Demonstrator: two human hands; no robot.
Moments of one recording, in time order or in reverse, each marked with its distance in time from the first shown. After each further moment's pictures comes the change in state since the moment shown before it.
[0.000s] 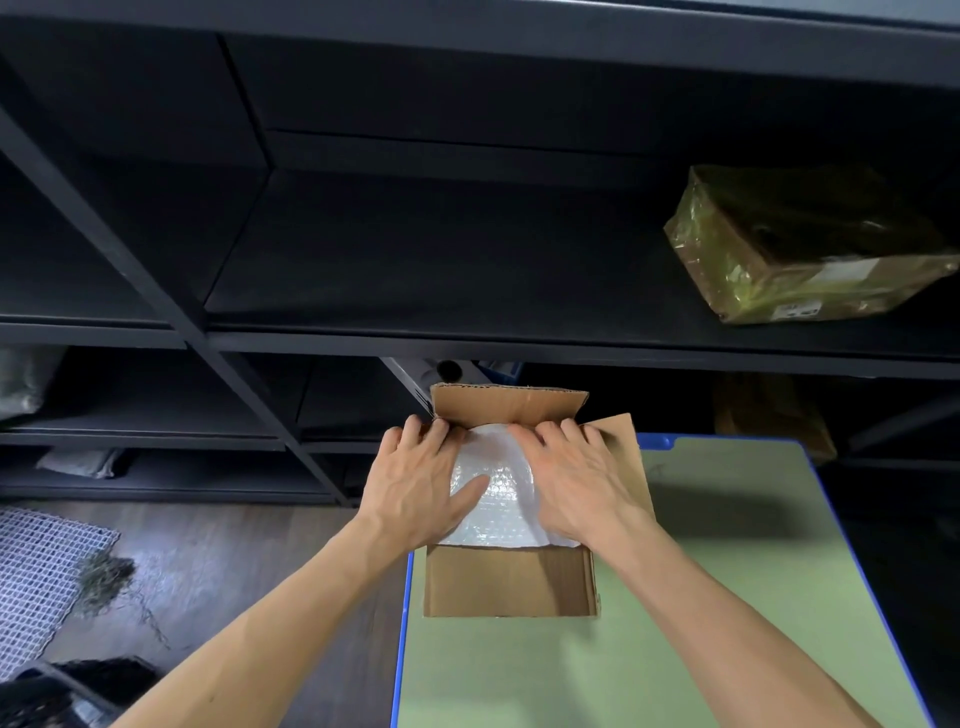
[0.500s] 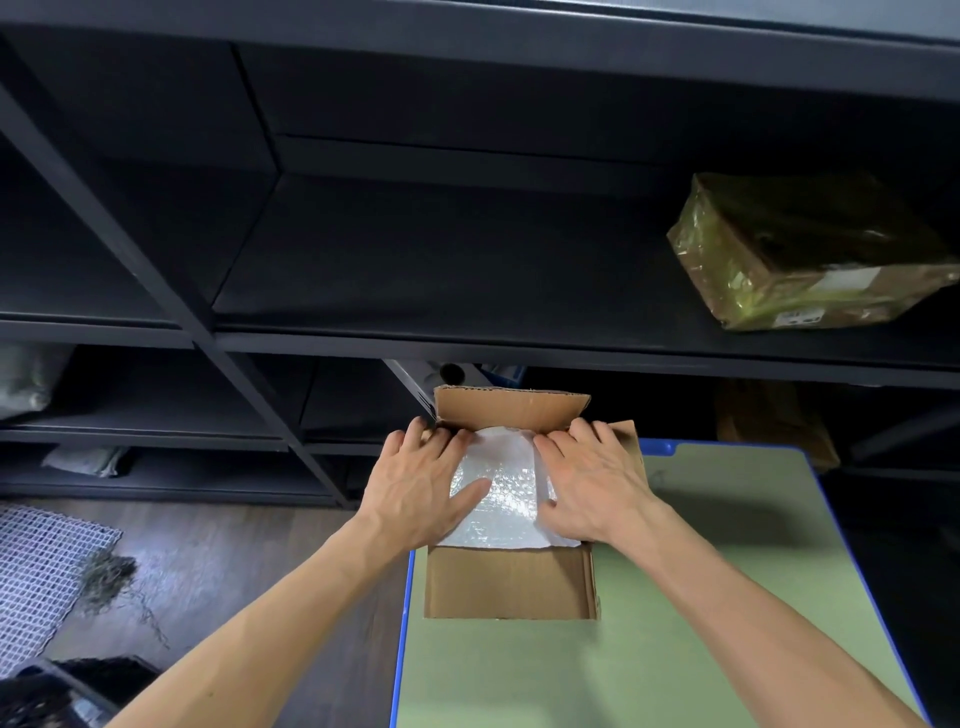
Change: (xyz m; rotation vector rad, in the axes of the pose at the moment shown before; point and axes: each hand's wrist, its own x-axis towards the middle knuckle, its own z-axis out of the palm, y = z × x) left_hand -0.002 -0.003 -0.004 -0.013 -0.069 0.024; right_hand -0.002 0.020 -0.003 -0.055 -0.025 -0.098
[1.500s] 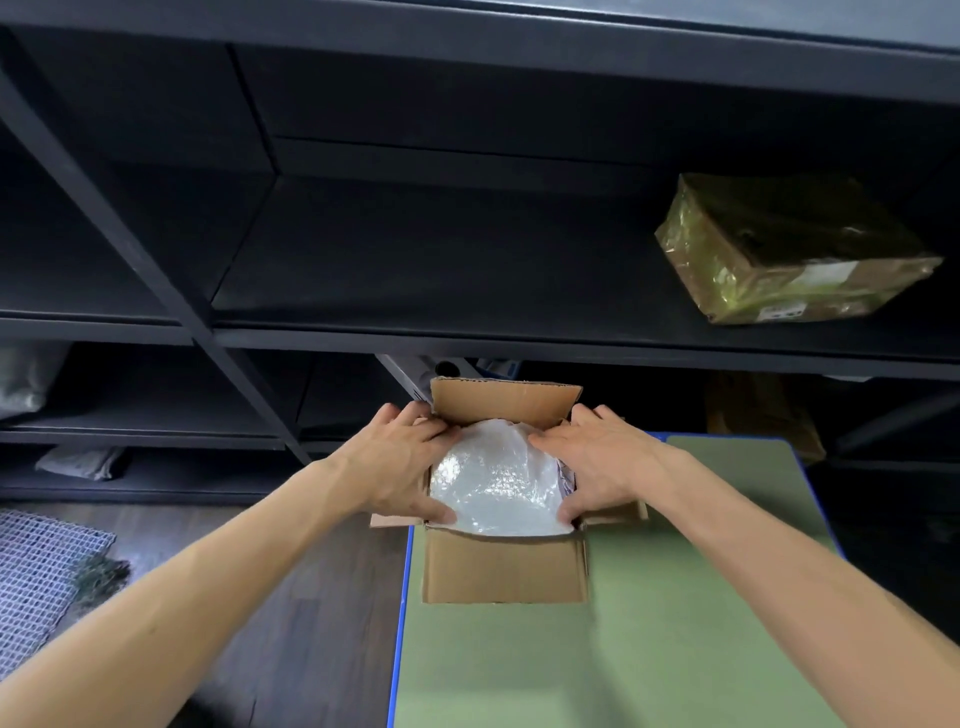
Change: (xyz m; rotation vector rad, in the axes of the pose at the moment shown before) left_hand 0.007 -0.034 -0.038 0.119 -0.225 0.326; right_hand 0.004 0.029 -0.023 -0.042 -0.263 -0.206
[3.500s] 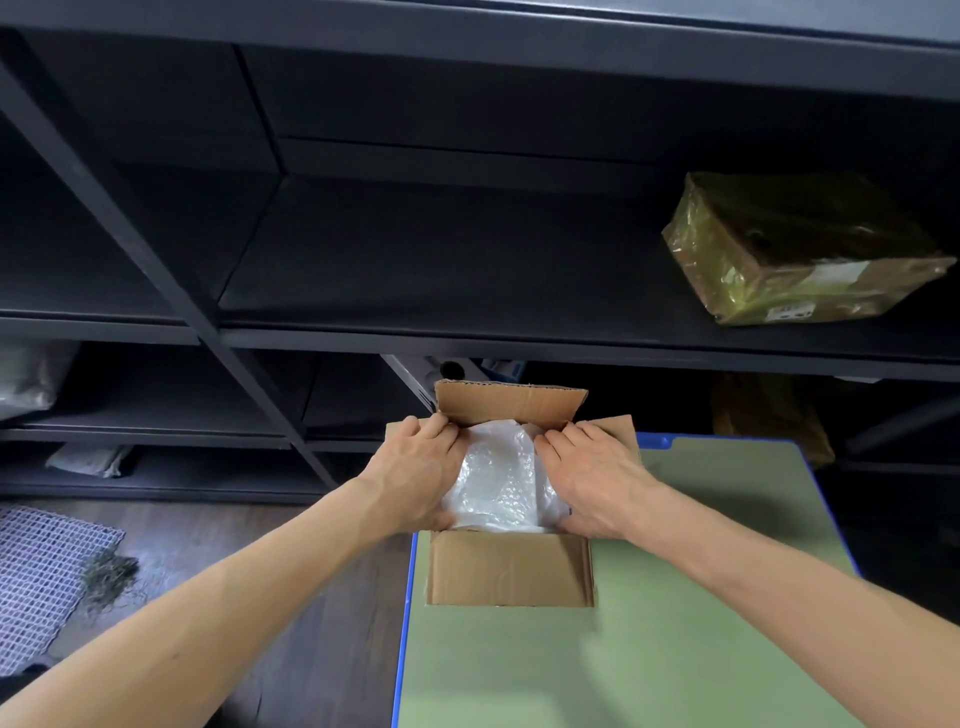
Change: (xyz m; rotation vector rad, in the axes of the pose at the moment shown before) left_hand 0.003 0.028 0.002 0.163 0.040 -0.043; right_hand 0.002 -0.023 0.028 -0.185 0.230 0.035
